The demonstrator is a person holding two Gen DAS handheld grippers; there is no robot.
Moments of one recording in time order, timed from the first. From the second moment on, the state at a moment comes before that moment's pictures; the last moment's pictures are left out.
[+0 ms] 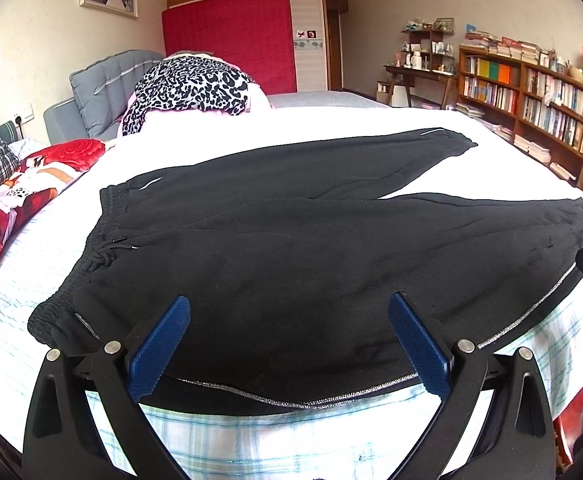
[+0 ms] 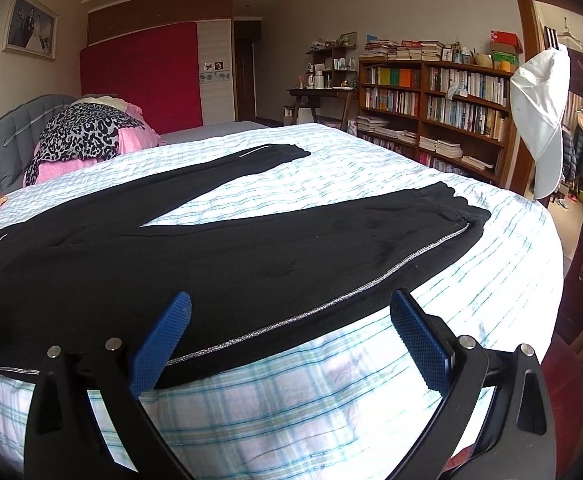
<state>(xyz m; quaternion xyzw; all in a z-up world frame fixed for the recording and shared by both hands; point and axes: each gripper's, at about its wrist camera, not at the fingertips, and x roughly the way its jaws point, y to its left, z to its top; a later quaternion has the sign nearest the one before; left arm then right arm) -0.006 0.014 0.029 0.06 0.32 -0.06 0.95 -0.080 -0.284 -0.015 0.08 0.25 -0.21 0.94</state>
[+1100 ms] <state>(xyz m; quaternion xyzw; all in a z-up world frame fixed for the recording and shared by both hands) 0.013 0.050 0.036 0.05 0.31 0.00 0.95 -0.058 -0.278 0.001 0.05 0.25 -0.19 0.95</state>
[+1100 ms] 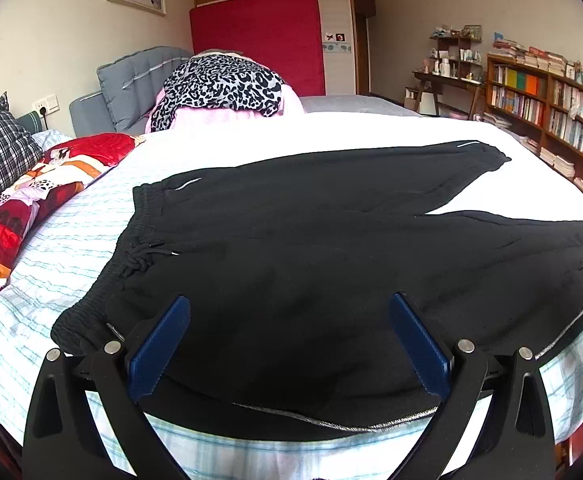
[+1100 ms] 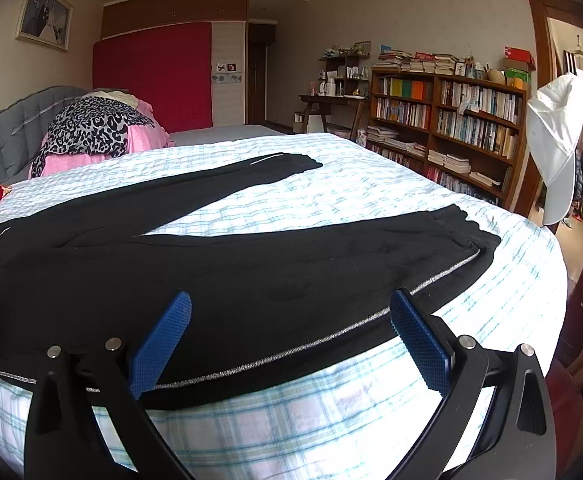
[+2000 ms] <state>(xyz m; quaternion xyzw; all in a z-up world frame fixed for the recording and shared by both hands) 0.229 0.205 0.039 0.01 0.40 0.09 0.91 0.078 -0.240 0.010 0.02 0.29 -0.12 0.95</state>
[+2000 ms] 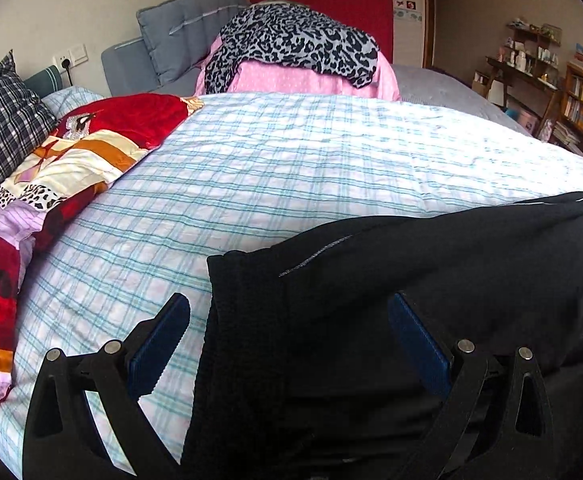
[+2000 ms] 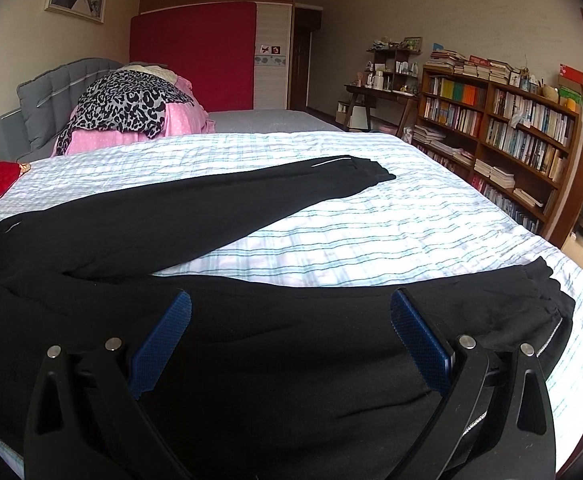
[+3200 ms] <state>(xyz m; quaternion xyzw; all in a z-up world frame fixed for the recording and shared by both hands) 0.247 0.214 0.055 0.00 0.37 -0.03 0.93 0.196 -0.247 0.008 0.03 0.35 -0.10 0.93</state>
